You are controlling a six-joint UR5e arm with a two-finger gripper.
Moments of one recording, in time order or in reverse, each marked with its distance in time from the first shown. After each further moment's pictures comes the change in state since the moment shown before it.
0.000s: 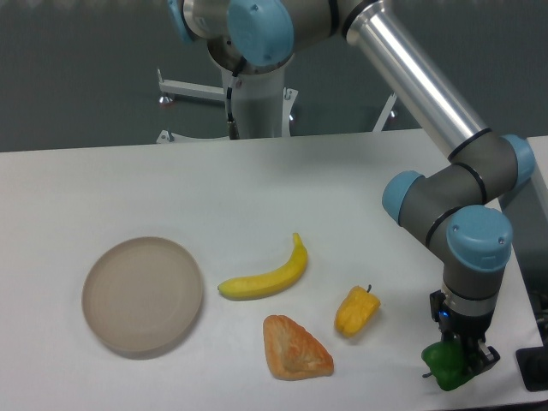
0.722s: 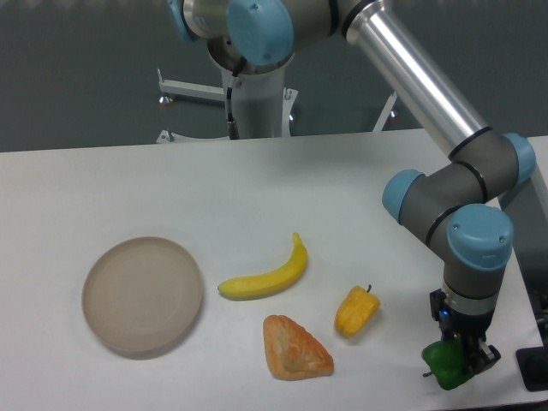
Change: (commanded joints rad) arm -0.002 0.014 -0.018 -0.017 -0.005 -0.020
